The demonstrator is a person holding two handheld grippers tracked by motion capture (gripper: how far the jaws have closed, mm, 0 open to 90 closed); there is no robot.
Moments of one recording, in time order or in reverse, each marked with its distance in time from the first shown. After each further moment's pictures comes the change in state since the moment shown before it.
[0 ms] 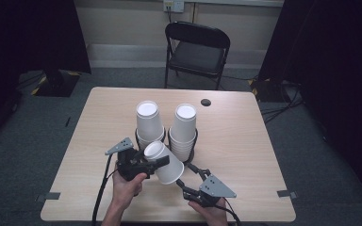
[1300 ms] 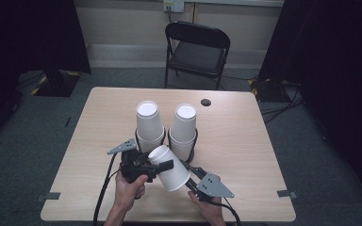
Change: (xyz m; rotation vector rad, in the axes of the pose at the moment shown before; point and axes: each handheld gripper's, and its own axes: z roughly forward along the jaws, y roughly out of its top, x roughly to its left) left arm -0.011 0.002 0.005 0.020 -0.096 -0.028; right arm -0.002 0.013 0.012 -0.140 -0.014 -0.134
